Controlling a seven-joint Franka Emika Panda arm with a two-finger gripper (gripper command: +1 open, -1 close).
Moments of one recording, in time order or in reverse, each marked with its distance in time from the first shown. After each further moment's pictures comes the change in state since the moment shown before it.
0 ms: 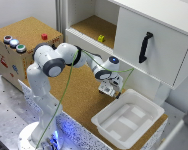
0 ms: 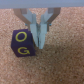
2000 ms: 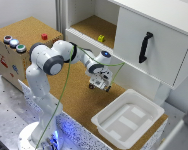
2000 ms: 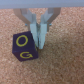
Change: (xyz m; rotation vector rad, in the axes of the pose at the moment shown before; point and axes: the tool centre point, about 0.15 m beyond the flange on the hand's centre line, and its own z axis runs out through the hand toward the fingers) arm 0.009 -0.102 0.014 0.069 -0.063 -0.072
